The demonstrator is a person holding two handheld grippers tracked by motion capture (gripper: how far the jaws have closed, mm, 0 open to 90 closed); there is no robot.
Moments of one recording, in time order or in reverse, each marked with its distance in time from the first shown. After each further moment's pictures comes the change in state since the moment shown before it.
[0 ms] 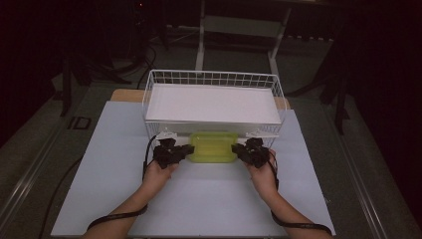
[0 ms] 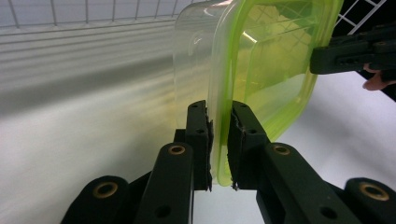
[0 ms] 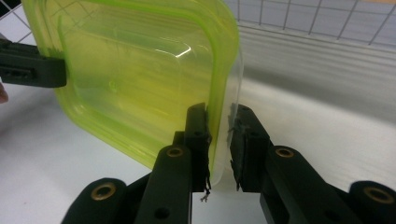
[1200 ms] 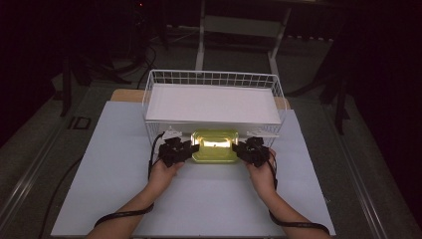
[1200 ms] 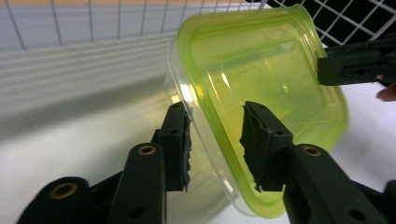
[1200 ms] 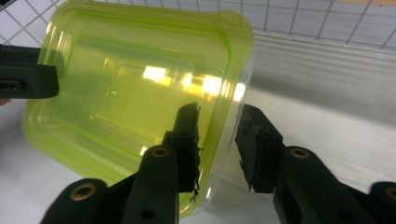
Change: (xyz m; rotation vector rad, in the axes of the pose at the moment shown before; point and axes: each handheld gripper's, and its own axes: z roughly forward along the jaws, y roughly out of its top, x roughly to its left) left arm -0.007 0.005 0.014 -0.040 0.073 0.047; right arm -0.002 0.000 0.004 -0.016 -0.059 0.039
